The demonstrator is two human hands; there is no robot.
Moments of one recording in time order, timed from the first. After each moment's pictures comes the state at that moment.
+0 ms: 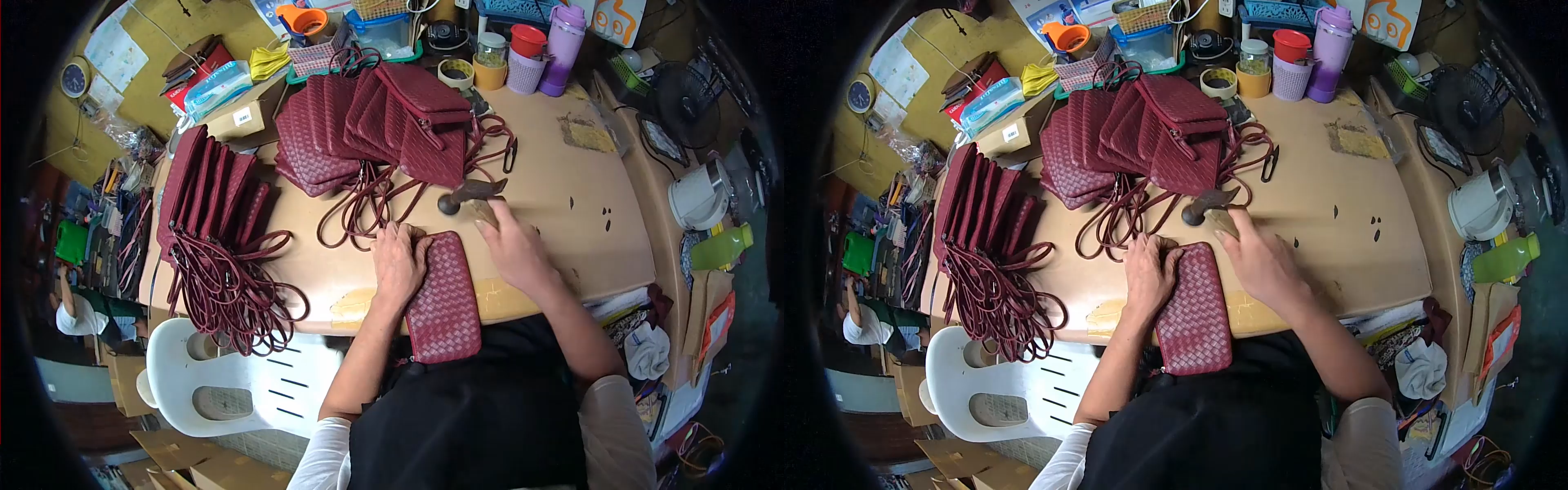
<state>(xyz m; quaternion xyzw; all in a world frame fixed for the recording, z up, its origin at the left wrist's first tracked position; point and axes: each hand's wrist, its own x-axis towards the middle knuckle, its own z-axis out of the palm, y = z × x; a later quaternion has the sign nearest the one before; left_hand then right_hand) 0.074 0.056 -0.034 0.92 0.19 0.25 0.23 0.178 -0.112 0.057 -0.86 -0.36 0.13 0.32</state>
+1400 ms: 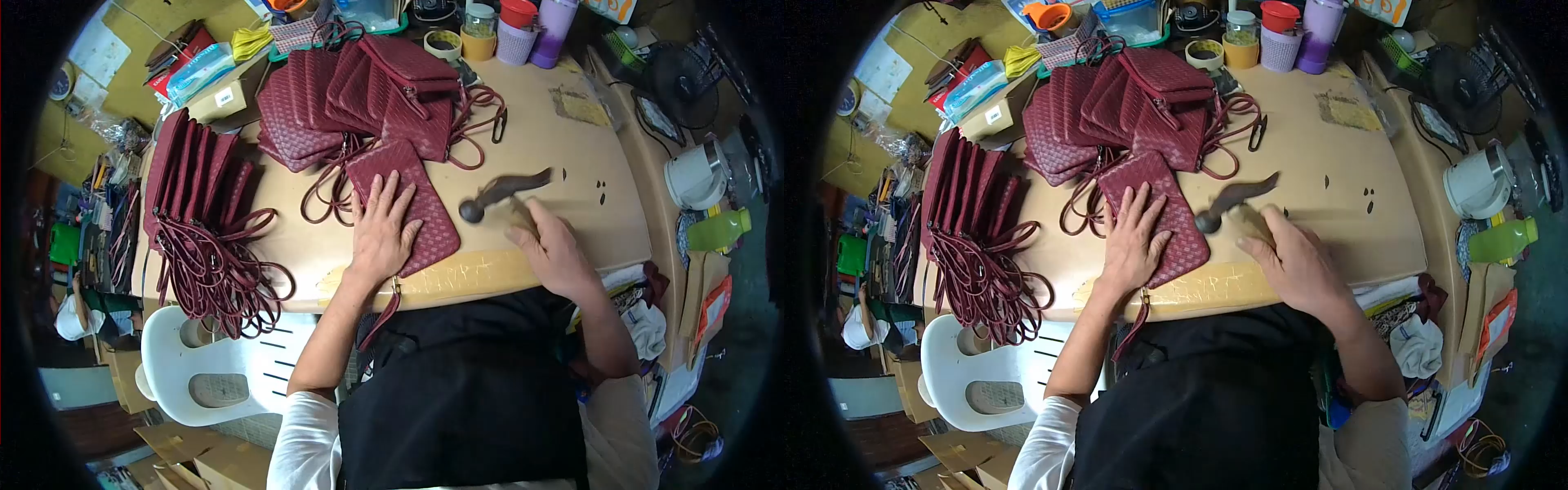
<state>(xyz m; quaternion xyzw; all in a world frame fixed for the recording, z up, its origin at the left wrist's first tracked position) 0.063 0.066 -0.017 0.98 0.08 0.16 0.13 0.163 -0.176 0.101 -0.86 -0.33 0.18 0.35</state>
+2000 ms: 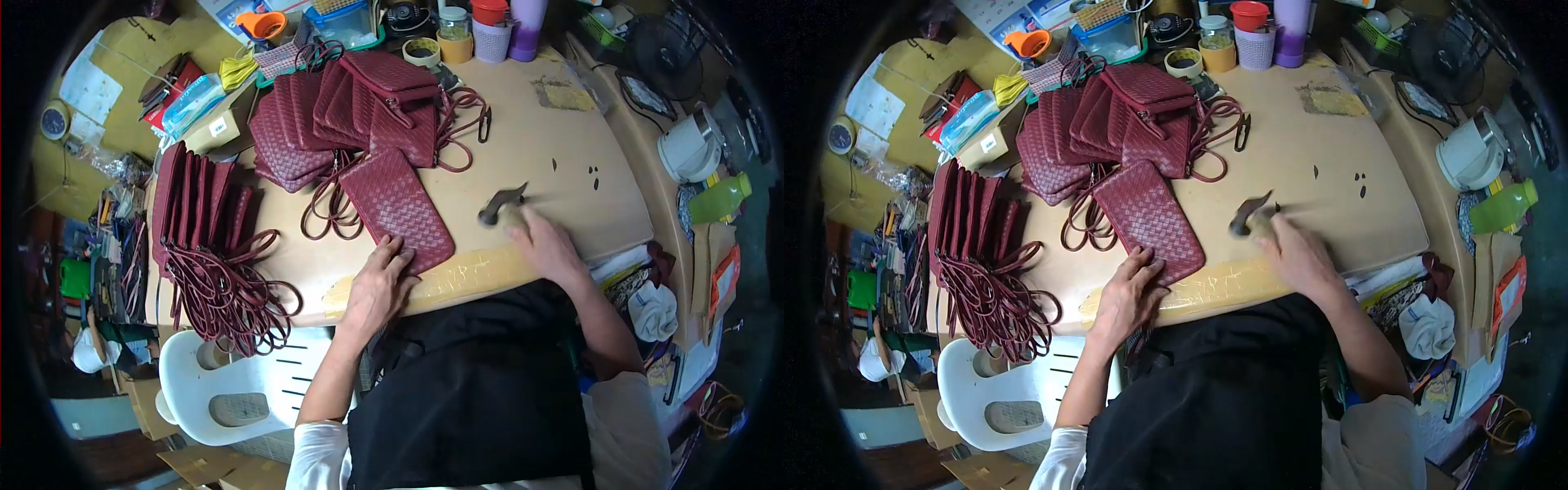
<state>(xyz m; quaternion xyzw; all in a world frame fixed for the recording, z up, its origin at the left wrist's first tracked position) 0.007 0.049 0.006 0.97 -0.01 0.05 0.23 0.179 -0.200 0.029 -0.91 -0.29 0.15 0.26</state>
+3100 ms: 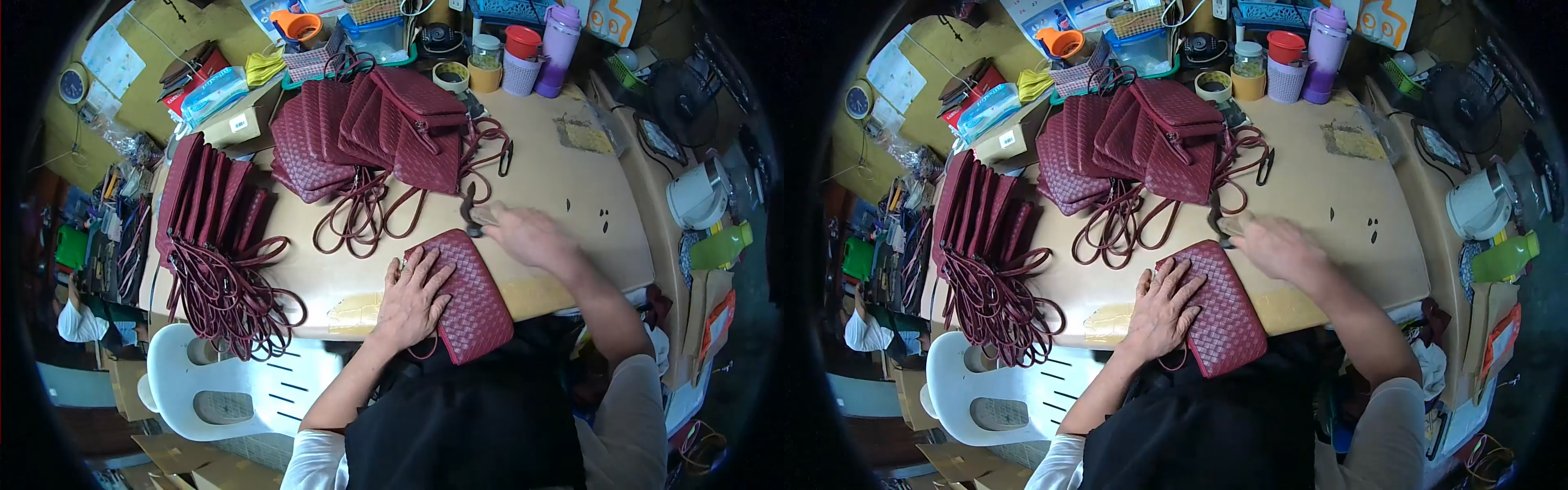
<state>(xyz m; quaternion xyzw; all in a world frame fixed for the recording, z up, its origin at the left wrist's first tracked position) 0.027 0.025 -0.009 0.98 0.01 0.08 0.17 0.227 -0.128 0.051 -0.88 -0.45 0.10 0.11</state>
